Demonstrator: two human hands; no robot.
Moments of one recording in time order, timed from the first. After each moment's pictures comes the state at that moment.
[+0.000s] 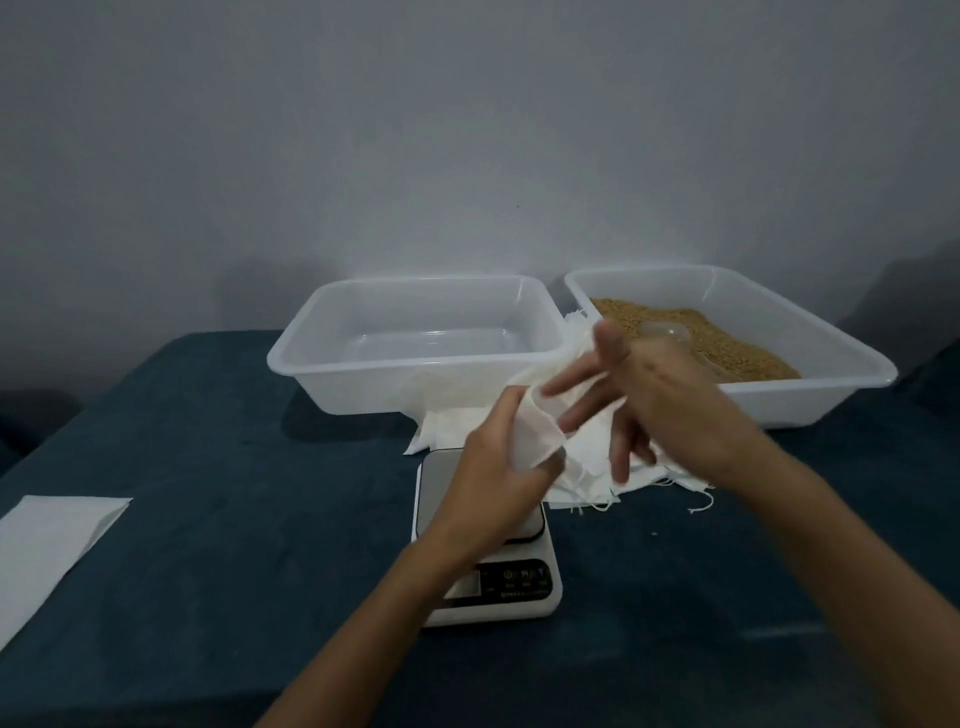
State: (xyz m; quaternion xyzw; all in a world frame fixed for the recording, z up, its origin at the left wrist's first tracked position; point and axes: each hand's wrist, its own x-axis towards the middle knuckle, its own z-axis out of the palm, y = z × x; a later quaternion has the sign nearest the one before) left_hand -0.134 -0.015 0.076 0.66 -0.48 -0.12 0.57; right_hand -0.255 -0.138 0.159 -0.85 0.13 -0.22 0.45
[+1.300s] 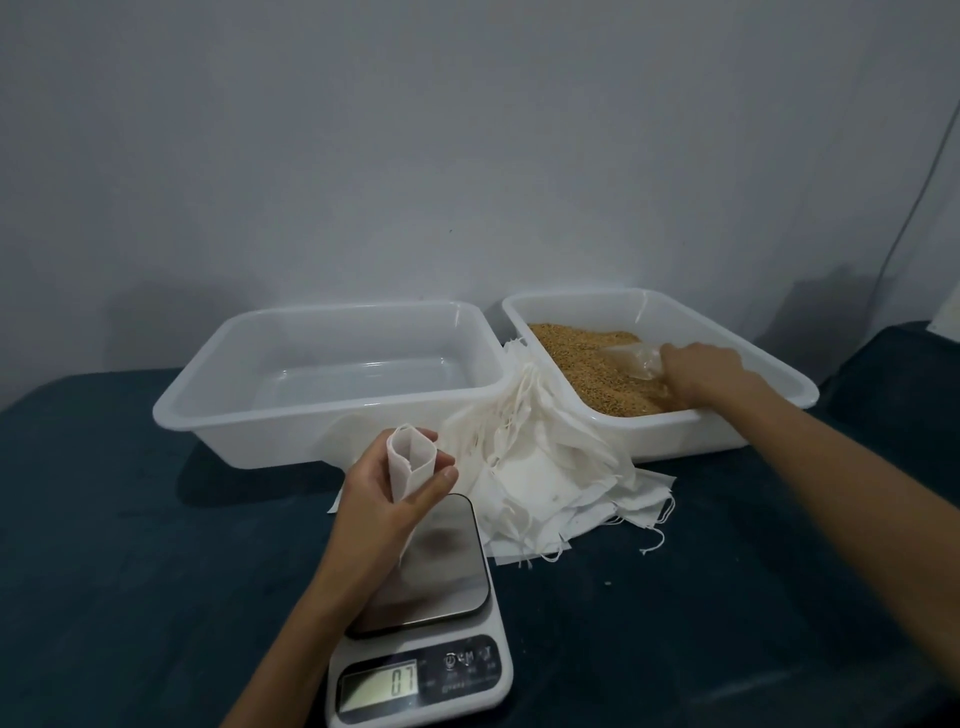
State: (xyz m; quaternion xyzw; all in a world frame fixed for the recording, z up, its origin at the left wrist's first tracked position) left_hand -0.070 -0.031 0.038 0.61 -0.40 -0.16 0.67; right_hand -0.238 -0.413 0.096 -0.87 0.47 0.04 -0.16
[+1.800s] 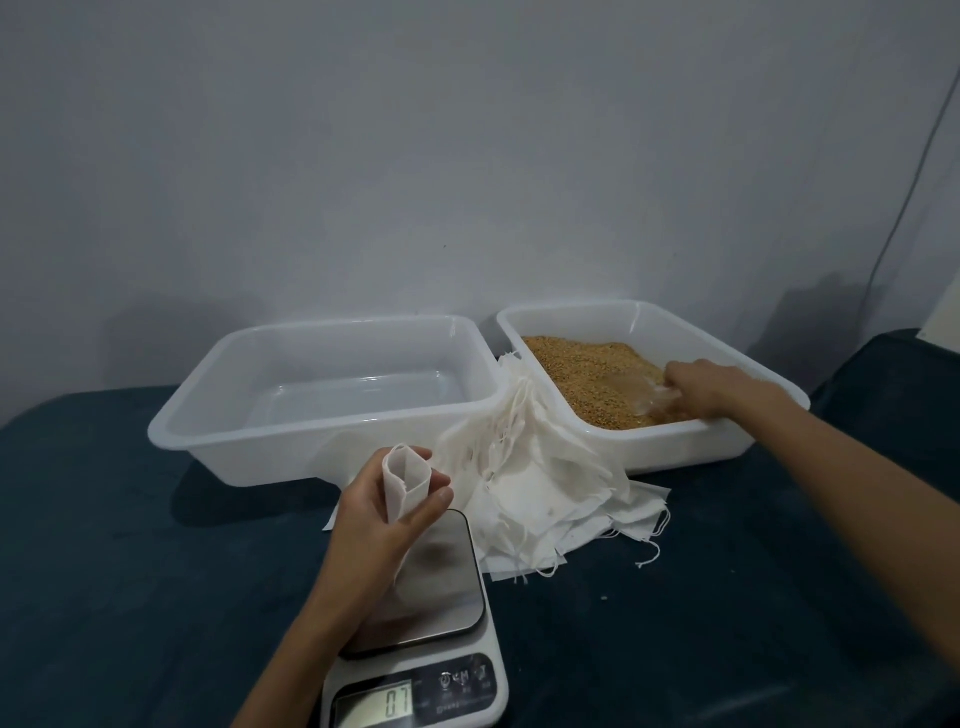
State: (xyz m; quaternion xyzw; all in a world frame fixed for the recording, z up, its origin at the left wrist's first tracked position) left_hand -0.068 -0.031 0.034 0.61 -0.41 -0.16 0.66; right_hand -0.258 -0.430 0.100 -0.90 0.43 0.07 -0.06
